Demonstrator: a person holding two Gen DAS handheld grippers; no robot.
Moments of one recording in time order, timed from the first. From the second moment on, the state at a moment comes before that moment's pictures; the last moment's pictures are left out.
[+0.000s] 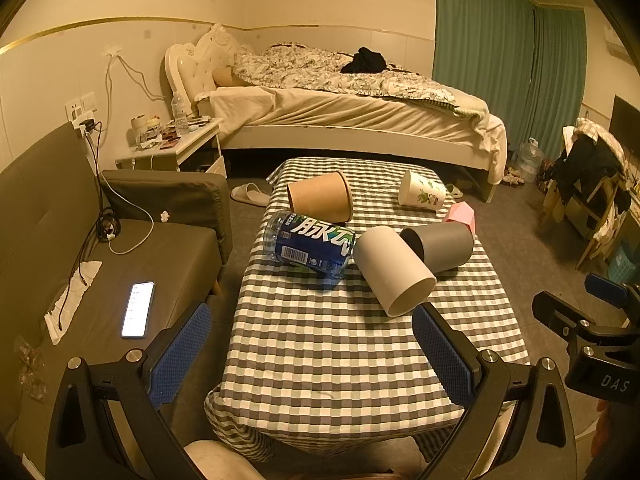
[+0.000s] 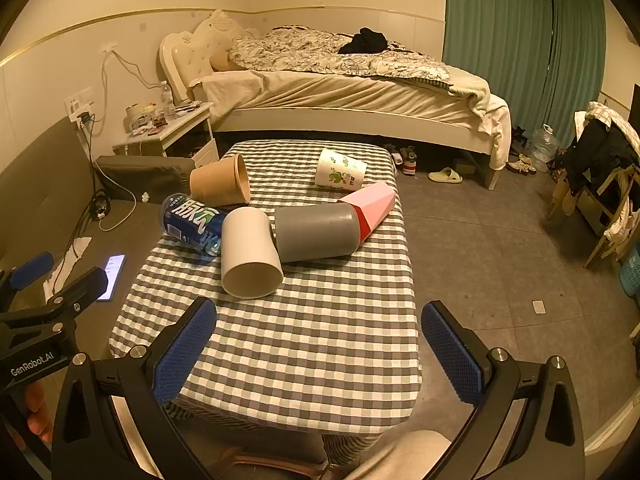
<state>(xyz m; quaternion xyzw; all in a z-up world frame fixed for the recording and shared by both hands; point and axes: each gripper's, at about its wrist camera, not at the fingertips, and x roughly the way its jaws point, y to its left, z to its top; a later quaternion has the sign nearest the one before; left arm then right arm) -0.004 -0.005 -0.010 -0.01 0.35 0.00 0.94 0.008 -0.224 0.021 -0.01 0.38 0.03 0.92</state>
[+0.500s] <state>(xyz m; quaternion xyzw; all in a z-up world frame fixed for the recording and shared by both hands) -0.006 0.000 0.033 -0.02 0.34 0.00 0.94 -0.006 -0.223 0.056 -0.02 0.36 0.04 0.93</state>
